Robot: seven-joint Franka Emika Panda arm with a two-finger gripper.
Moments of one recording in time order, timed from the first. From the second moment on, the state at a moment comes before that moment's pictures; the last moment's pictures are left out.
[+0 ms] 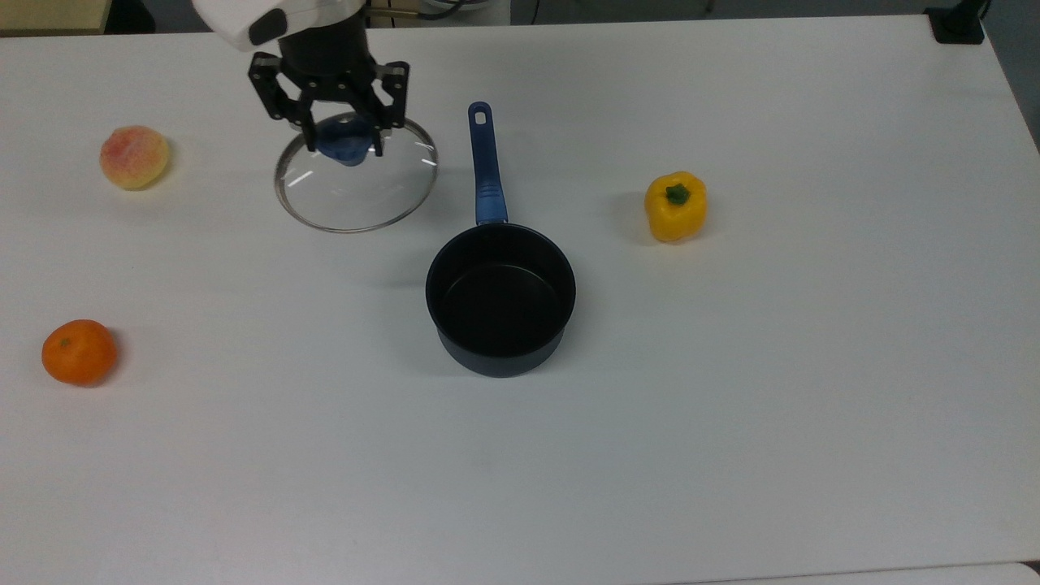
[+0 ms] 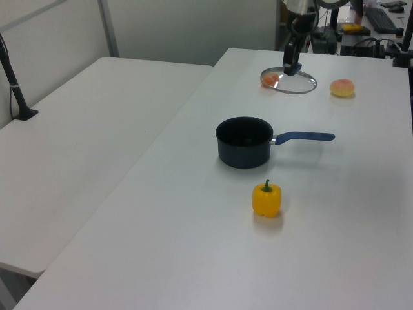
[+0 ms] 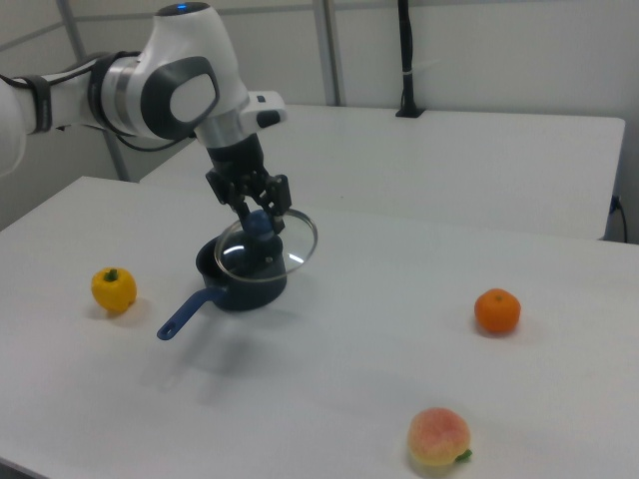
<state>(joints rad) 0.02 0.15 -0.05 -1.67 -0.03 1.96 -0.04</state>
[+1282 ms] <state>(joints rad) 0.15 0.48 0.01 -1.38 -0.03 1.95 0.26</state>
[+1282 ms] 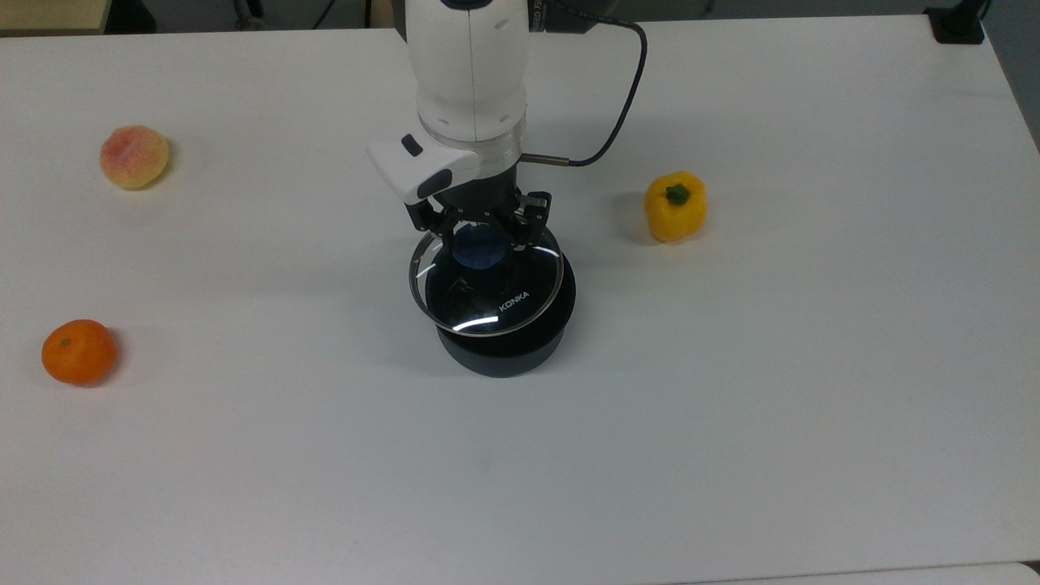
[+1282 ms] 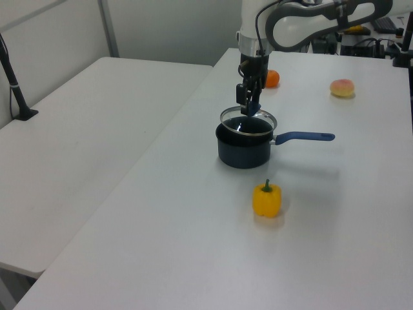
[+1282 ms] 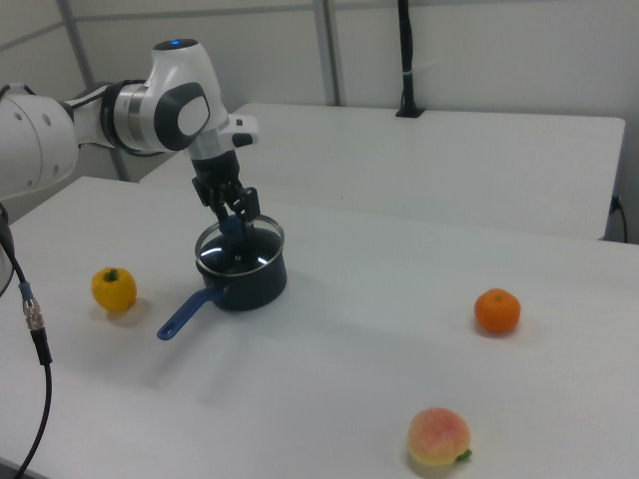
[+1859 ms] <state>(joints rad) 0.17 0.51 0.01 -1.36 -0.06 1.96 0.26</state>
